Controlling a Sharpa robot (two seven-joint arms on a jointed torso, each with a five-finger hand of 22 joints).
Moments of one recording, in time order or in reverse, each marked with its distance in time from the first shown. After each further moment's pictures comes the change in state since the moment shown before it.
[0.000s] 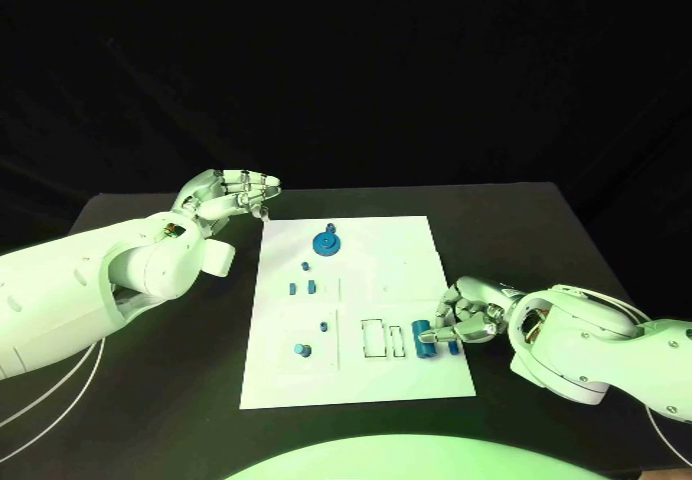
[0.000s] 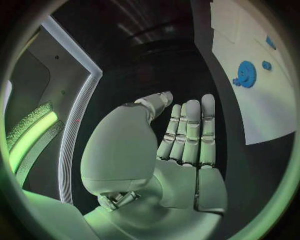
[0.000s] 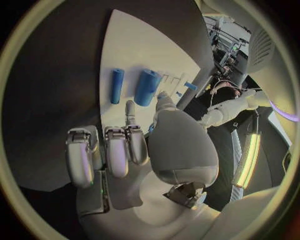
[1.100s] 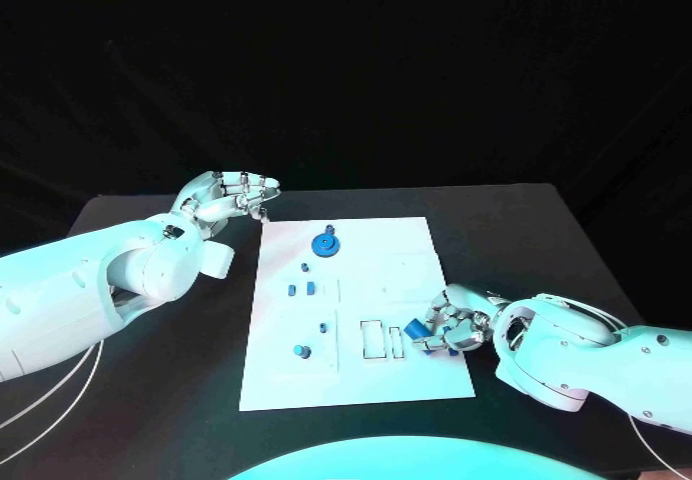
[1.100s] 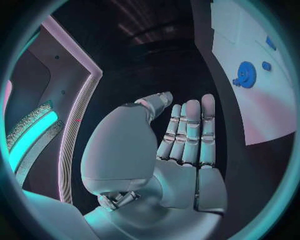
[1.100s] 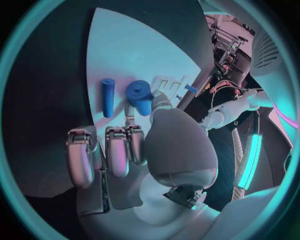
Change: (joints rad) left arm 0.000 0.000 0.000 -0.001 0.000 0.004 -0.001; left_hand -0.004 0.004 0.000 0.000 0.000 0.000 0.000 0.004 0.000 -0.007 0.000 0.000 0.000 -0.003 0.003 0.000 0.000 0.000 0.000 0.000 -0.004 -0.001; right arm -0.034 0.051 0.000 -0.024 0.006 -0.049 -0.014; right_hand 0.123 0.038 0.093 -0.004 0.125 0.014 -0.009 -0.002 0.002 0.002 -0.023 0.000 0.000 0.000 -0.015 0.000 0.000 -0.015 0.000 -0.014 0.011 0.000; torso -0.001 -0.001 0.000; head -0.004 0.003
